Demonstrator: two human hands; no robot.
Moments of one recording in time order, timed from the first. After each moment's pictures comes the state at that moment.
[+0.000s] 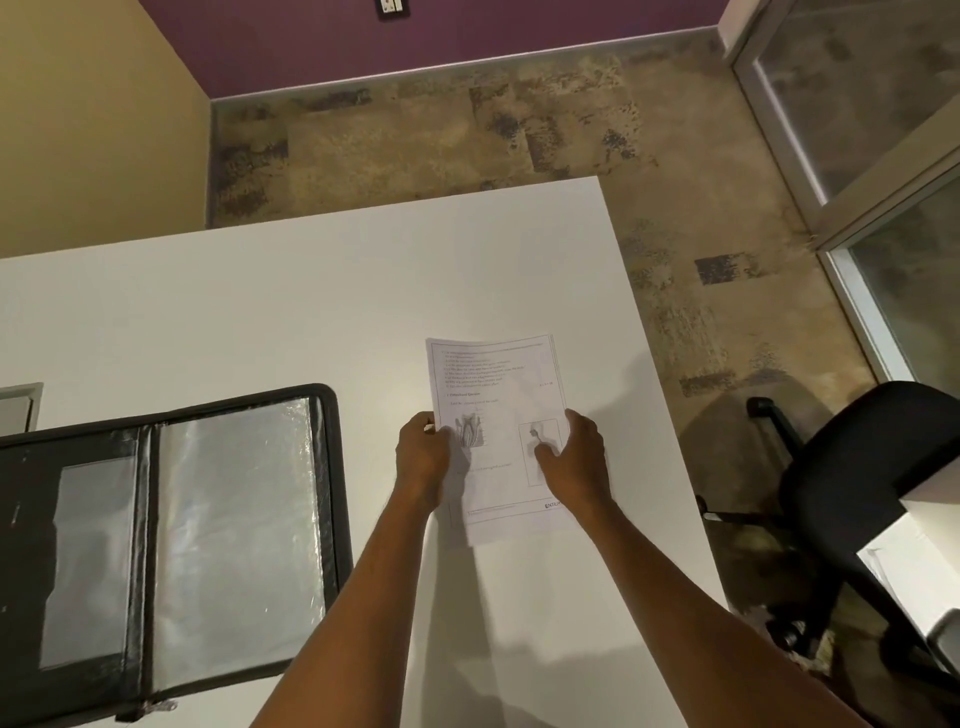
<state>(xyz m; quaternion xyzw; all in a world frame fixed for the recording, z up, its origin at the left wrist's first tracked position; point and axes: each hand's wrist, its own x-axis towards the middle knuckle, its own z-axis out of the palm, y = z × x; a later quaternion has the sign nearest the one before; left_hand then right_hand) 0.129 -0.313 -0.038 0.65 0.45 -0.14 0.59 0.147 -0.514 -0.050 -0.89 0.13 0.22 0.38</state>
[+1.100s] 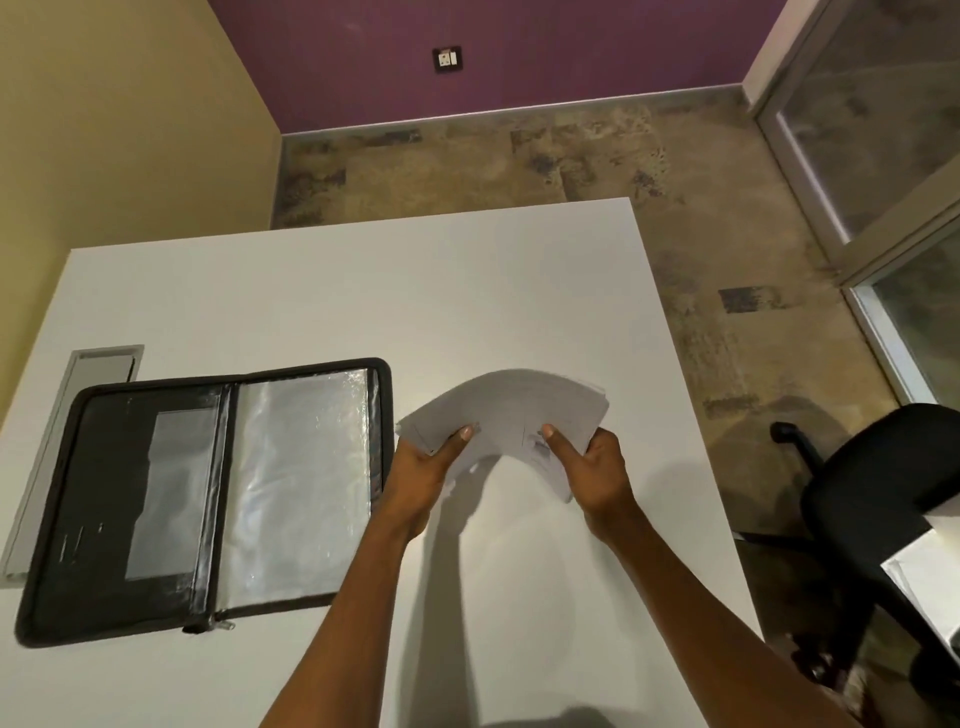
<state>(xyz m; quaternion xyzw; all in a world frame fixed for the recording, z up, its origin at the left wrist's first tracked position) 0.017 -0.286 0.044 0.60 0.25 -0.02 0.76 0.067 -0.492 0.043 -0.68 0.12 0.20 0.69</state>
